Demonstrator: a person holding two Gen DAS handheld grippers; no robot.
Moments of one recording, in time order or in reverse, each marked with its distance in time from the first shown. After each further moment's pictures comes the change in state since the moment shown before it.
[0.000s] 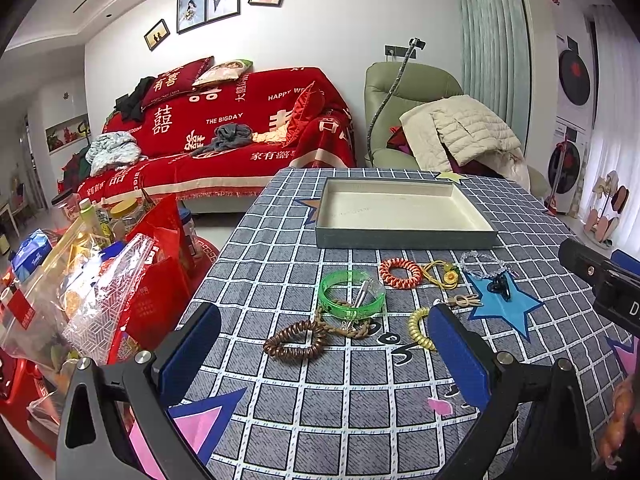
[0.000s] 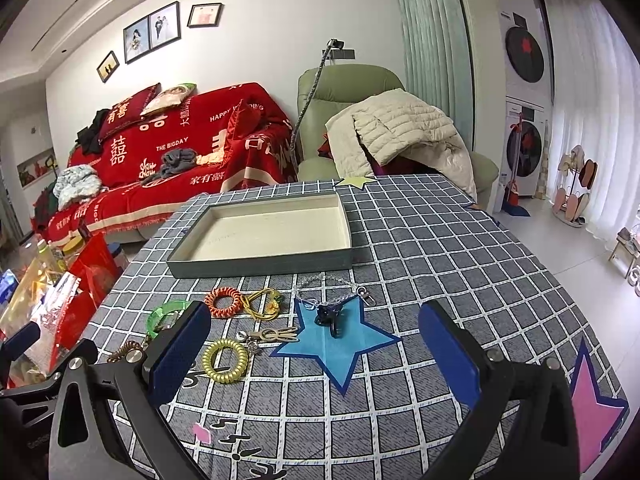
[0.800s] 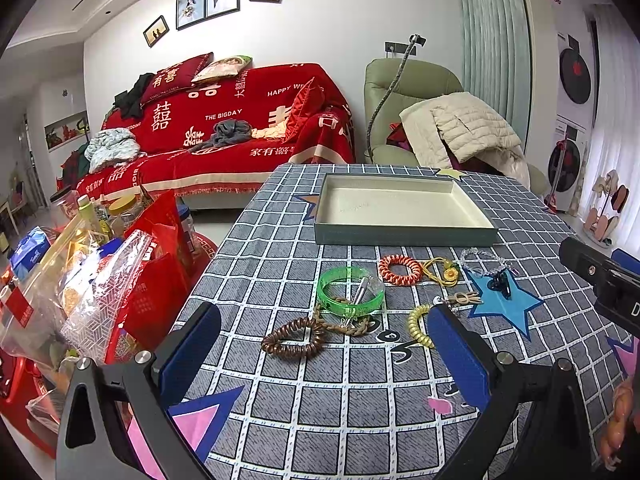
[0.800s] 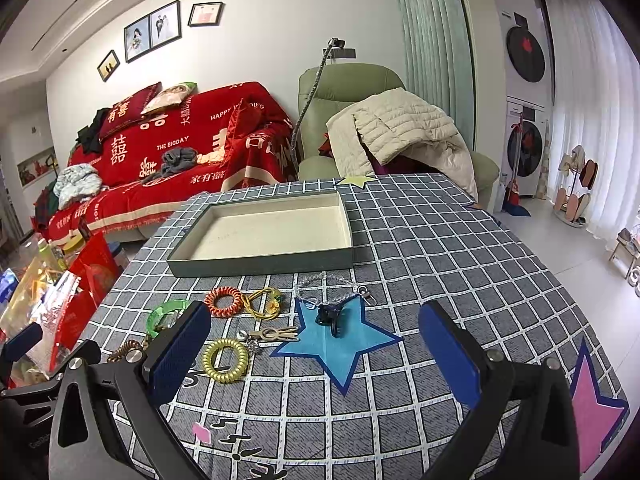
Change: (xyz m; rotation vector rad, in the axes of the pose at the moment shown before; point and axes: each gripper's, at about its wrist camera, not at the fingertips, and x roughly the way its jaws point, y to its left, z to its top) left arm 0.003 0.001 -0.002 -0.001 0.007 -0.005; right arm 0.002 -0.002 -0.001 0.002 0.005 0.001
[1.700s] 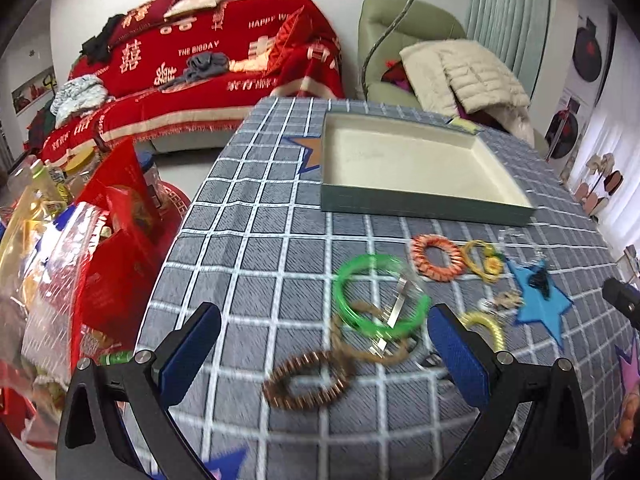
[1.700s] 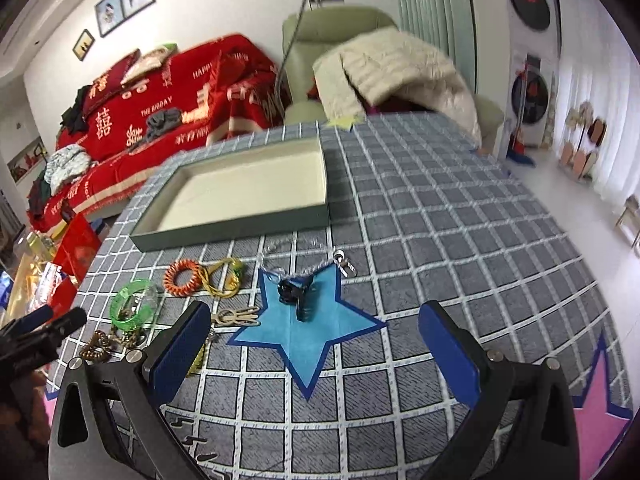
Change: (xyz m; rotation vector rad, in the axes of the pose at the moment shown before) left arm 0.119 0.034 0.028 -0.022 0.295 -0.102; right arm 0.072 -0.040 0.005 0.070 0.240 0.026
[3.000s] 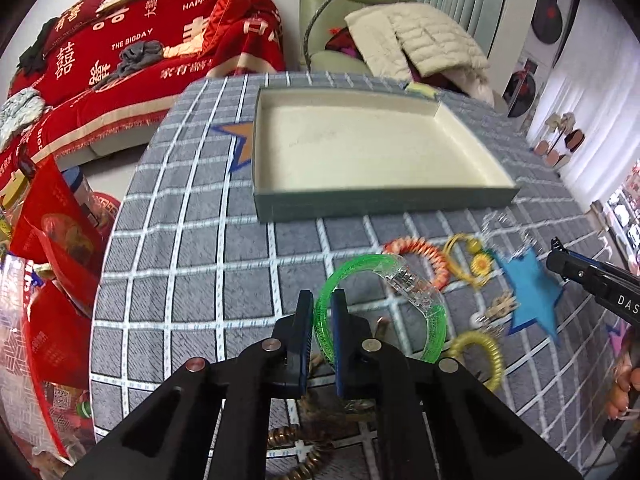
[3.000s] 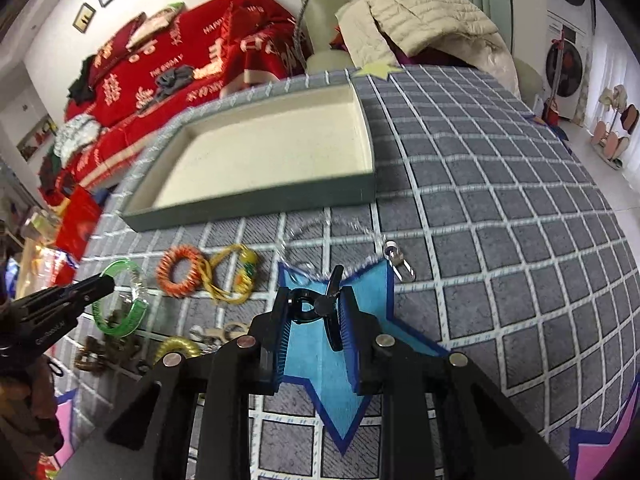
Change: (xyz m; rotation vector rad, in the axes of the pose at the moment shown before) left arm 0.043 -0.019 0.036 0.126 0.088 -0.172; right arm 0.066 0.015 0.023 -0.023 0.163 0.088
